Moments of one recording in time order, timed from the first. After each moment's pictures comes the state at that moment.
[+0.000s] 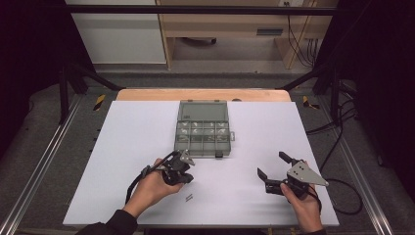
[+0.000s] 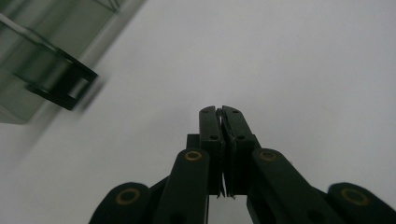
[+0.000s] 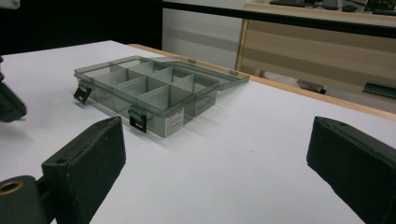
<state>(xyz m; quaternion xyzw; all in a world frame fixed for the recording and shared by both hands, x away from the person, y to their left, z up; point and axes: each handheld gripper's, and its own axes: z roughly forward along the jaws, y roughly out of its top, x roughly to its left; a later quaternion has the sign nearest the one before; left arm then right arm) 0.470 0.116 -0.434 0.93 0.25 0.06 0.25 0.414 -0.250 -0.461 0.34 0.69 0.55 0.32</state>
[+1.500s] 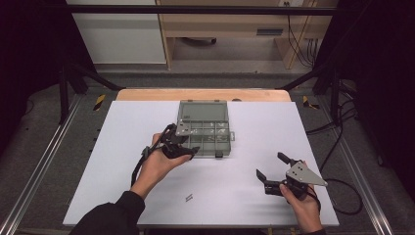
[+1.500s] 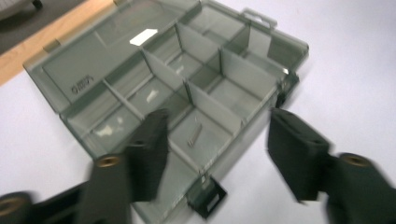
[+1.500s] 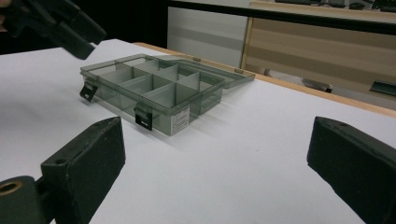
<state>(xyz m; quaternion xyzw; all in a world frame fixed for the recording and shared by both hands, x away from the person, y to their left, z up) 0.516 0.117 -0.402 0.87 0.30 0.18 0.34 0.414 -0.249 -0.462 0.34 0.70 0.55 0.32</state>
